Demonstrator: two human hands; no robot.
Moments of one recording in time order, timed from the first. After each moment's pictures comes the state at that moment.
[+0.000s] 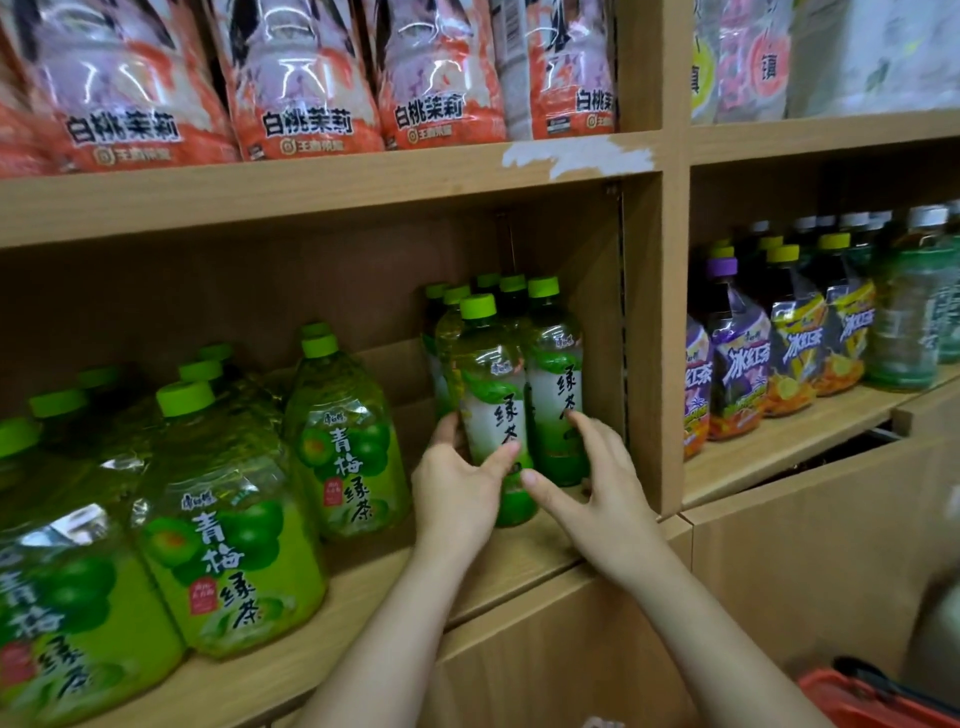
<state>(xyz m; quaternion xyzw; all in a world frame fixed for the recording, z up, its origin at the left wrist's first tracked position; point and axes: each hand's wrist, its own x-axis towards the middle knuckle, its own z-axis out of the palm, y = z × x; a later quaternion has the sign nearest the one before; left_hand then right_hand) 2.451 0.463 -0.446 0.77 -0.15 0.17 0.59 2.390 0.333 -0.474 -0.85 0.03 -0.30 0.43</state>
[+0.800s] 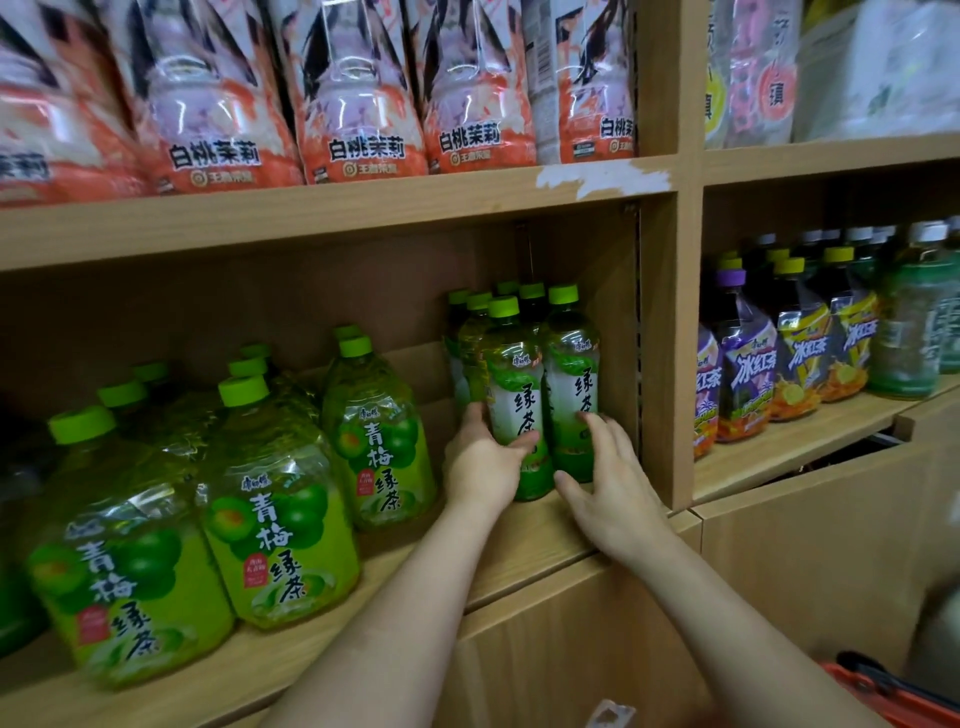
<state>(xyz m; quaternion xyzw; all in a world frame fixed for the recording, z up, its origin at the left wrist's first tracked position) 2.462 0.460 -0.433 0.83 -0.13 0.11 0.53 2.396 0.338 -0.469 -0.89 0.08 -0.27 0.36</state>
